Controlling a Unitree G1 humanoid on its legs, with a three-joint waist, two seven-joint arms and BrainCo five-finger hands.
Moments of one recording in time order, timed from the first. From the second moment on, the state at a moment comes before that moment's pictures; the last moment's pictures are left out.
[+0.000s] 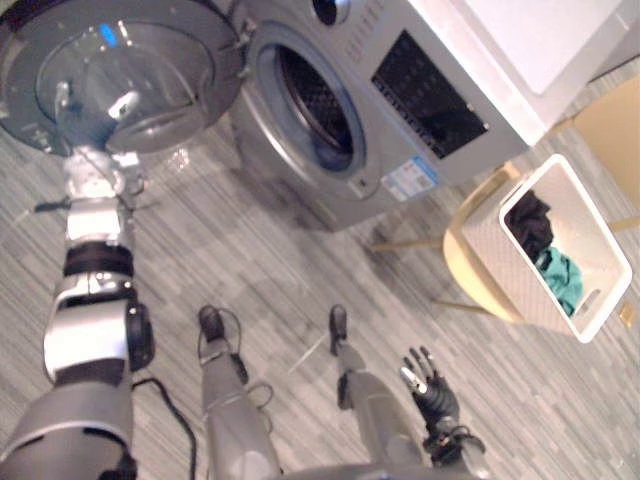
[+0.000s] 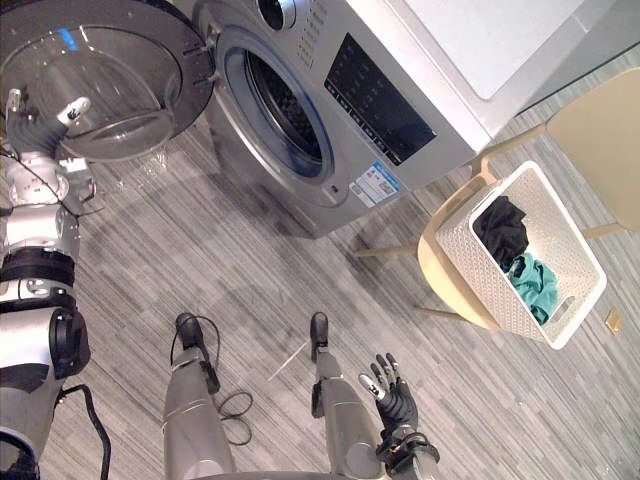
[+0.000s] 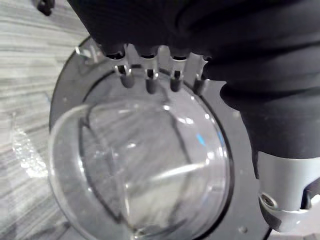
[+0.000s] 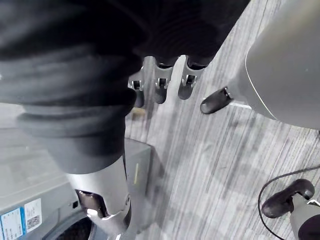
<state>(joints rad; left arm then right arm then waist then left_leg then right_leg) -0.91 0.62 0.22 0.91 -0.13 -0.05 0.26 0.43 -0.06 0.13 0.19 0.68 -0.11 0.11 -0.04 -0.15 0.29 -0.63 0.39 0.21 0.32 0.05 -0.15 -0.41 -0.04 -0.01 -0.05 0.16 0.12</state>
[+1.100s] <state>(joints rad) 0.06 0.08 0.15 1.18 -0.10 -0.07 0.06 0.08 -0.05 -0.39 1.19 0.43 -0.03 0.00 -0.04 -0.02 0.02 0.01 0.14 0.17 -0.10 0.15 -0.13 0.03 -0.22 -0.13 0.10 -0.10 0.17</state>
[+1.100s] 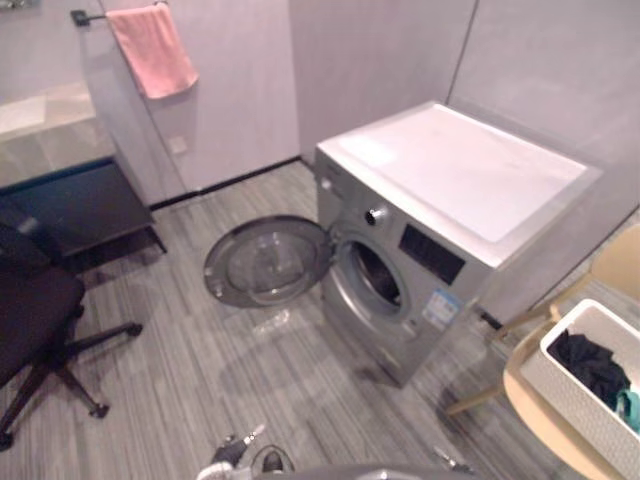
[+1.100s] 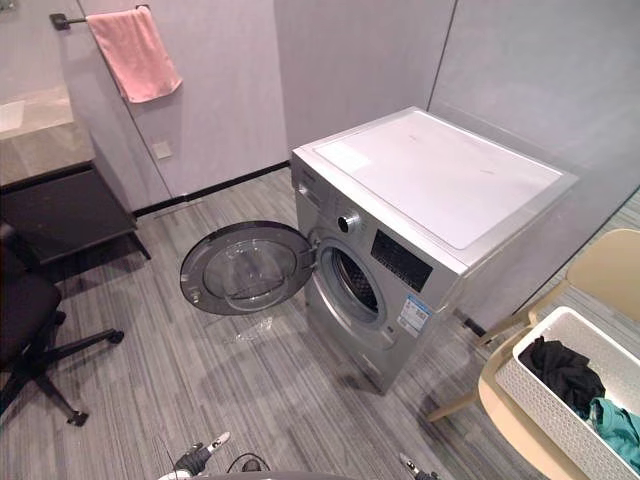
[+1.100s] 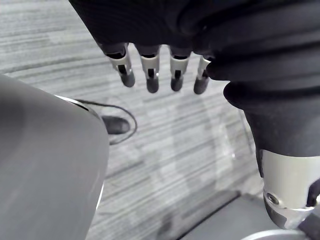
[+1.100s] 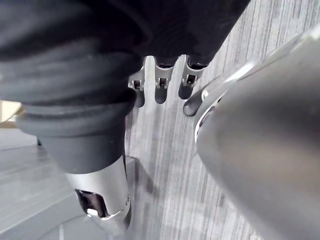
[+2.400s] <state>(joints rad) 0.03 0.04 0.24 1.13 -0.11 -0.05 0.09 0.06 -0.11 -0.28 1.16 0.38 -0.05 -0.04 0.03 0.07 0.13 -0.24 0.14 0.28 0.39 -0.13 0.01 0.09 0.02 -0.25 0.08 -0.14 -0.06</state>
